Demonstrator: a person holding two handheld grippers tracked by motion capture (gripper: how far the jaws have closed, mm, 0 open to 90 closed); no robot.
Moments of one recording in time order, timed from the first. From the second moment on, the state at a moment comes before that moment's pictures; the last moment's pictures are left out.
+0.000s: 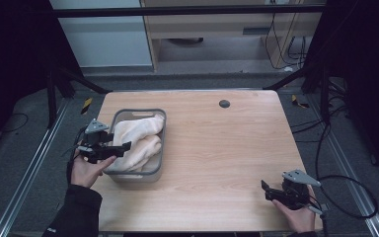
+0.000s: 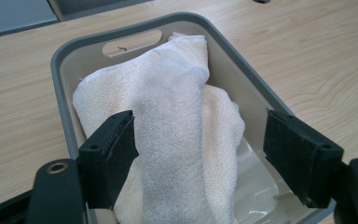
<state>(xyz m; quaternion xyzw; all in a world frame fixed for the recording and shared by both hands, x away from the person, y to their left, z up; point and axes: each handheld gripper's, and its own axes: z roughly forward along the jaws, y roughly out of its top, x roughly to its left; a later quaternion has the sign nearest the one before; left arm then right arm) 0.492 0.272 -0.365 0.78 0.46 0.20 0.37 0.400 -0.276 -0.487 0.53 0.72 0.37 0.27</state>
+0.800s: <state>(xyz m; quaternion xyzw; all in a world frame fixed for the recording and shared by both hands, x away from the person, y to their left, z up) 0.530 0.260 -0.389 0.81 0.47 0.18 0.30 0.401 -0.275 -0.490 0.53 0.73 0.36 0.26</state>
